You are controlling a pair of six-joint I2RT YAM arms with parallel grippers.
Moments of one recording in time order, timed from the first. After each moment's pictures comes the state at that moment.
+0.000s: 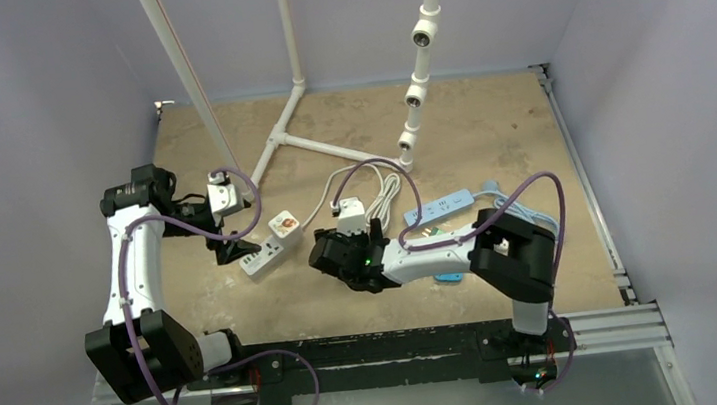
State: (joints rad) left arm 0.24 1.27 1.17 -1.42 1.07 1.61; right arm 1.21 1.83 1.09 -0.22 0.78 0.88
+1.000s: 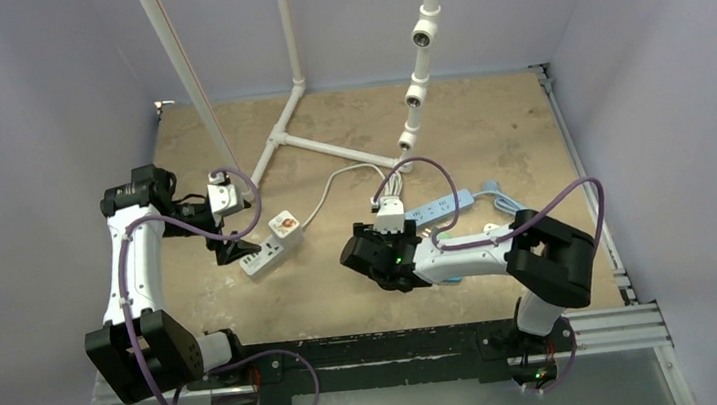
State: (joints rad) left arm 0.24 1.27 1.17 -1.42 1.07 1.61; right arm 1.16 1.66 0.89 -0.30 0.86 1.01
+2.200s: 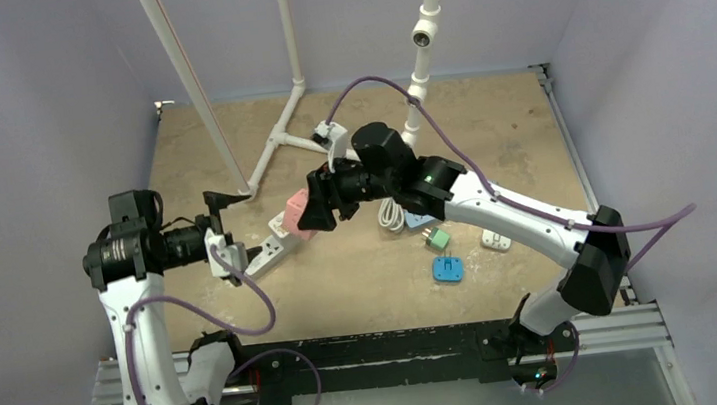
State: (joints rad) left arm 0.23 0.94 1.19 -1.42 1.16 1.86; right arm 0.91 1.50 1.39 -0.32 -0.31 0.42
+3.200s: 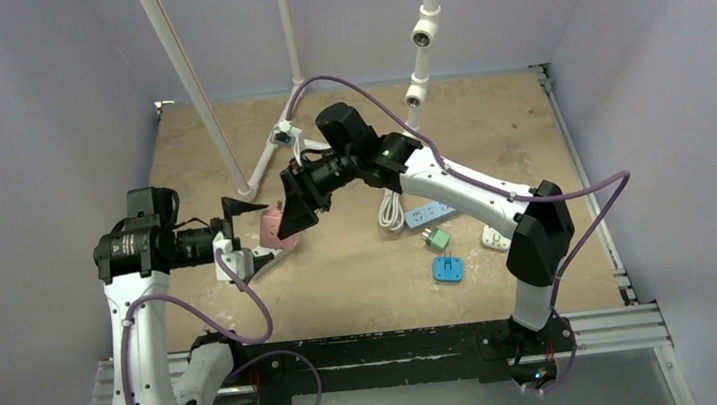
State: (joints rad) left arm 0.11 0.91 1.16 -1.43 1.18 1.85; right arm 0.88 1.80 1.69 -0.41 -0.83 0.35
